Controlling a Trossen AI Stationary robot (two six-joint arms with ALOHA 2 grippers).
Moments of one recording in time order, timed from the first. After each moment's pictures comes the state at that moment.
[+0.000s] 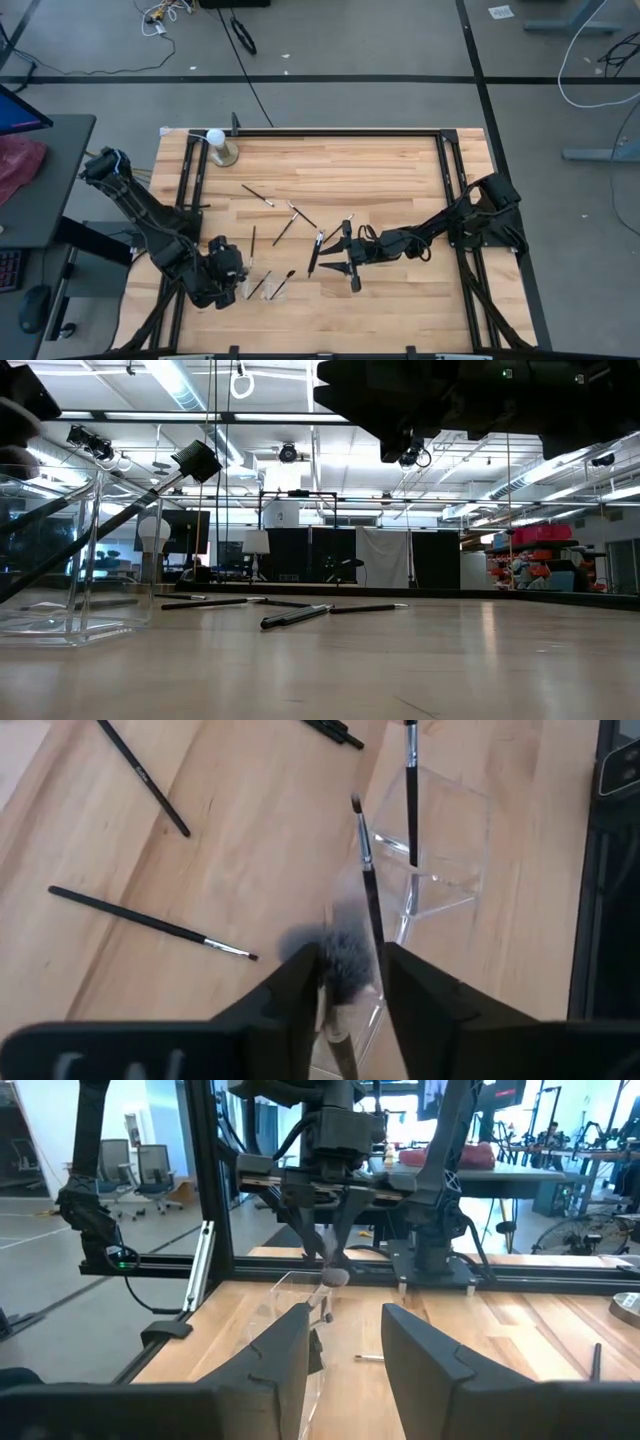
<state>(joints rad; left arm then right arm) -0.85 1.24 0.87 -0.76 -0.45 -1.09 0.36 1.80 0.70 1.11 0.21 0.01</state>
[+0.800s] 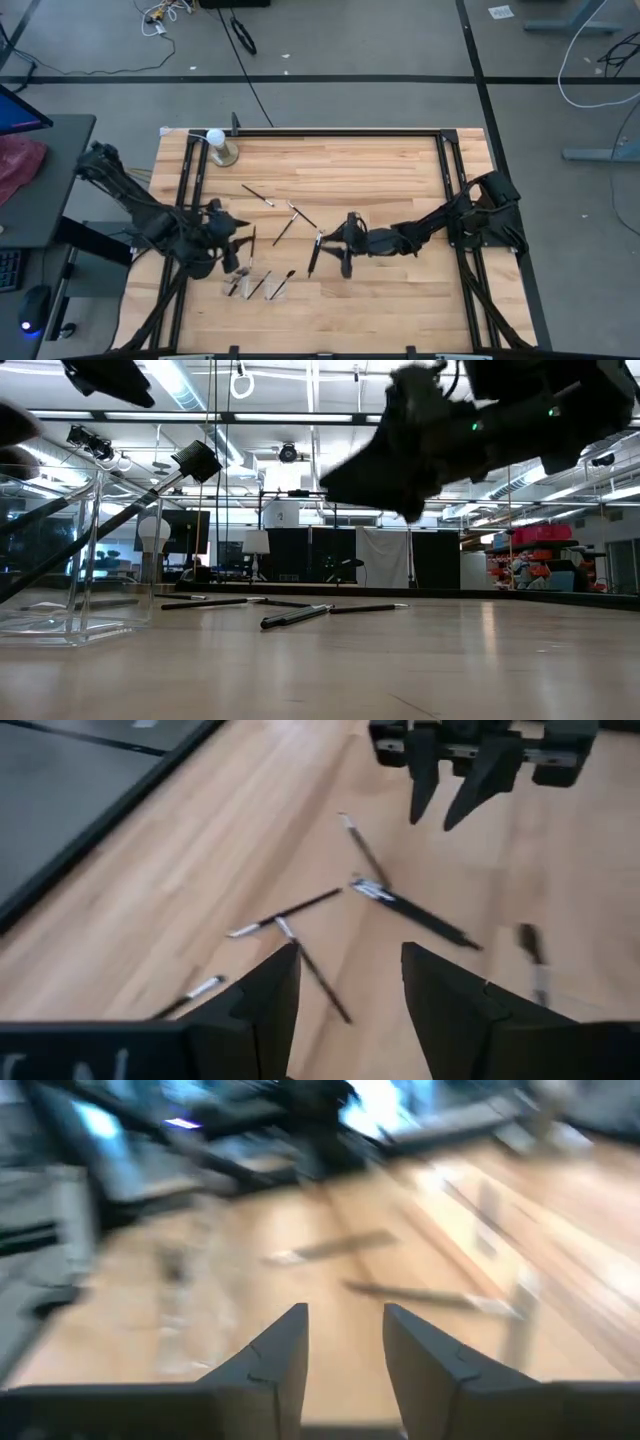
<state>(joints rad) -0.71 1.05 0.91 -0.84 -0.85 -0.82 0.30 1.79 0.70 0.79 0.39 0.32</state>
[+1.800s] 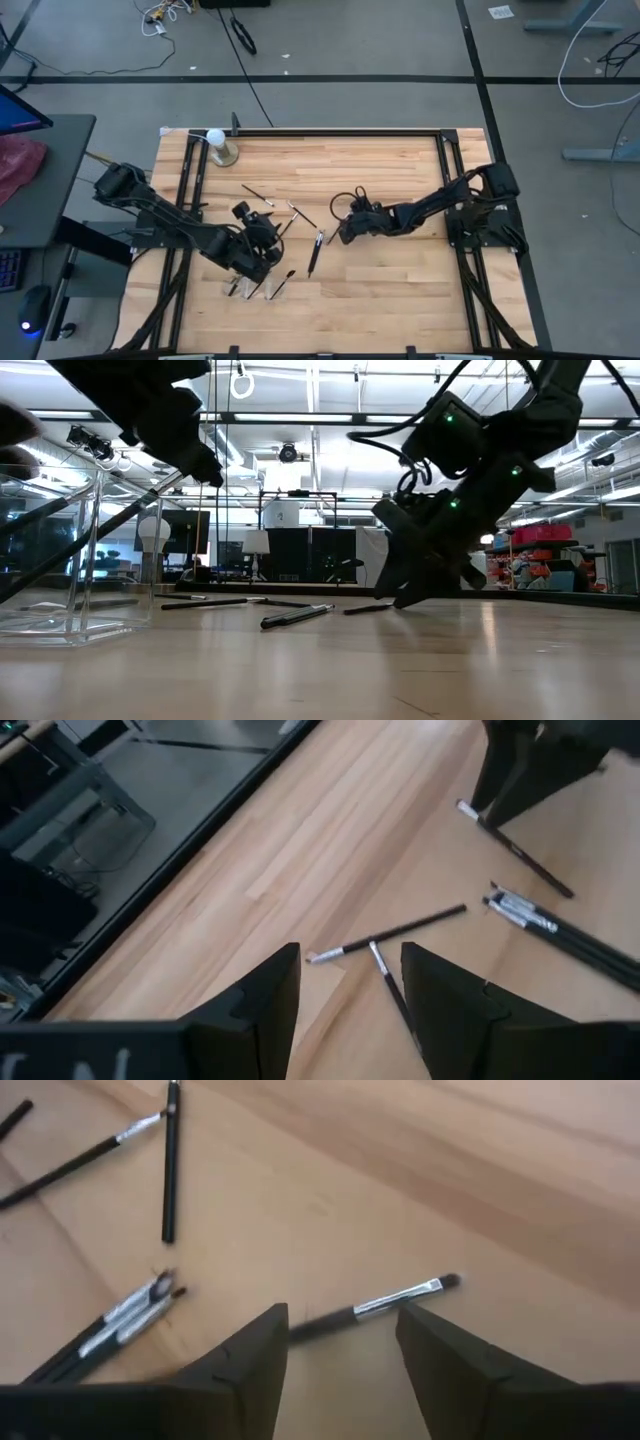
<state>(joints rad) -0.51 1.47 0.91 -0.65 -1.03 -0.80 0.09 1.77 0.70 0.16 0.39 0.93</state>
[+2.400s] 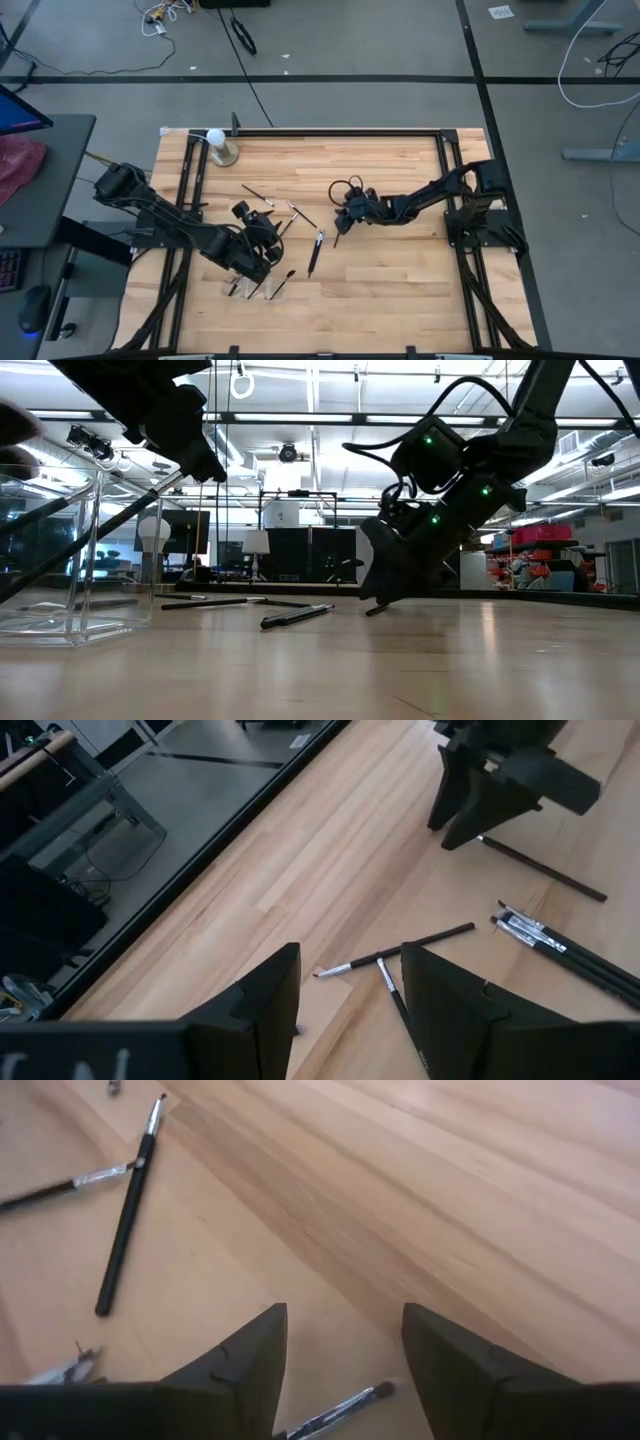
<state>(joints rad) -0.51 1.47 0.91 -0.64 -1.07 -0.80 -0.02 1.83 0.70 0.34 0.37 0.65</state>
